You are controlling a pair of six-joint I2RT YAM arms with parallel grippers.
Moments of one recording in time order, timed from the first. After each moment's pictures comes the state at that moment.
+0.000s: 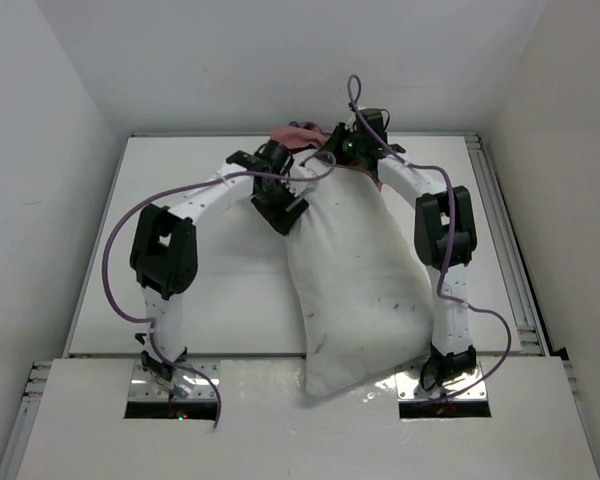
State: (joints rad) left arm -0.49 1.99 1.67 -0.90 0.21 0.44; right arm 0.28 2.26 1.82 -0.09 -0.35 0.61
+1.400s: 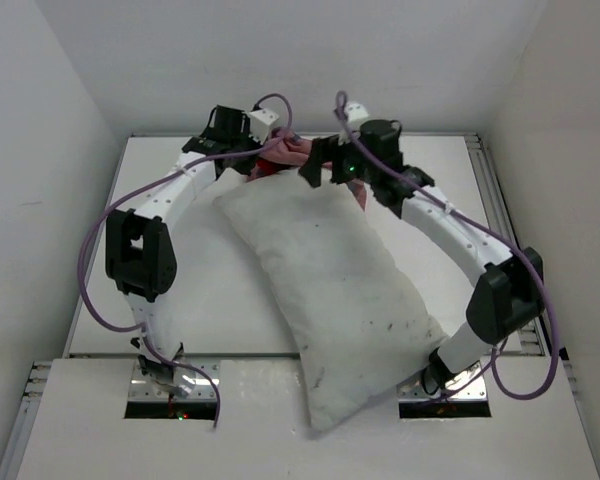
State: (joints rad) left arm -0.28 1.91 1.71 -0.53 0.12 0.38; right arm 0.42 1.62 1.39 -0.13 -0.21 0.24
